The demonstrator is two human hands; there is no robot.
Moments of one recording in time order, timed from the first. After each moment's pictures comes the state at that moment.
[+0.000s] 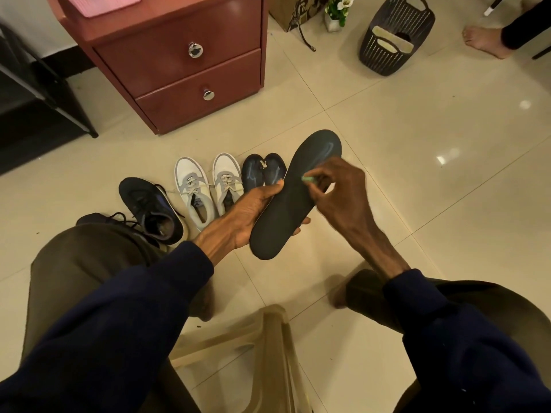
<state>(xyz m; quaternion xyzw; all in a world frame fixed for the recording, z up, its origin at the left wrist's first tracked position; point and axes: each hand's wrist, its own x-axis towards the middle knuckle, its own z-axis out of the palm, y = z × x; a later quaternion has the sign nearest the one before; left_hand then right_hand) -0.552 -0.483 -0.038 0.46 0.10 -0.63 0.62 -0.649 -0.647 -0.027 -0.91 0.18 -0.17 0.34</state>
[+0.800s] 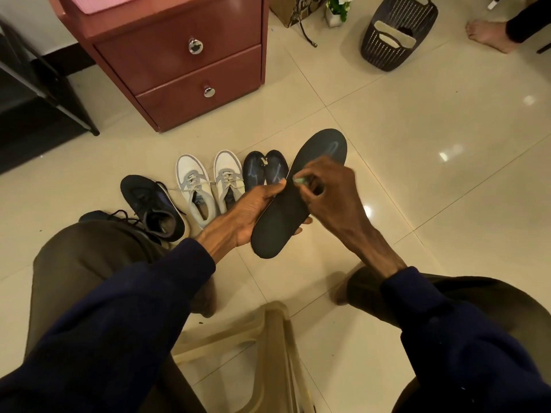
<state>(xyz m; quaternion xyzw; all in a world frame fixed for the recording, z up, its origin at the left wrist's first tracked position) -0.554 -0.481 -0.041 0.47 0.09 -0.63 0.61 -0.647 -0.634 -0.027 -0.92 0.13 -0.15 0.33</state>
